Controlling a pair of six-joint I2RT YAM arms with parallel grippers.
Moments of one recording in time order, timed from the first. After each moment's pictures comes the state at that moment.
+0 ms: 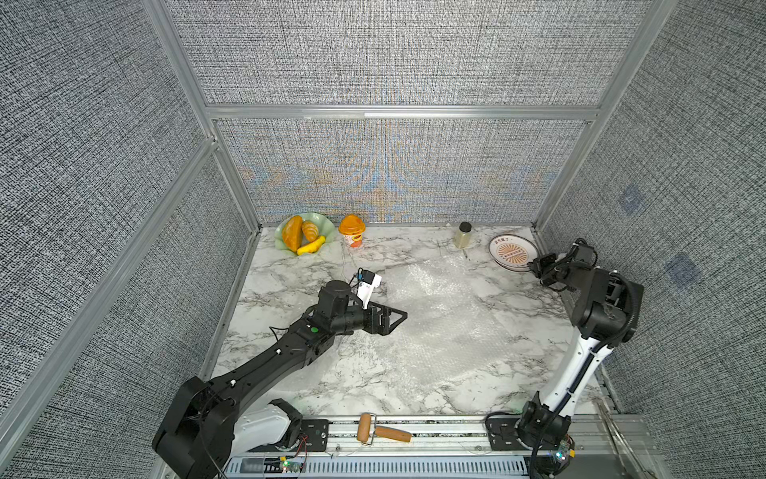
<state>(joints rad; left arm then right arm) -0.62 1.19 0.65 0.08 0.58 -0.52 -0.46 2.18 1.43 -0.06 -0.56 0.88</state>
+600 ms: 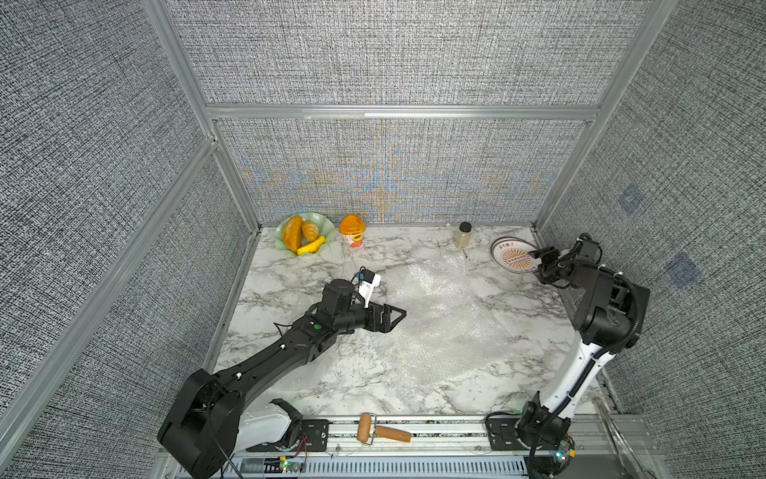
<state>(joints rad) -0.62 1.23 0.67 0.04 0.50 -0.52 -0.46 2.09 1.43 -0.16 -0.54 0.86</state>
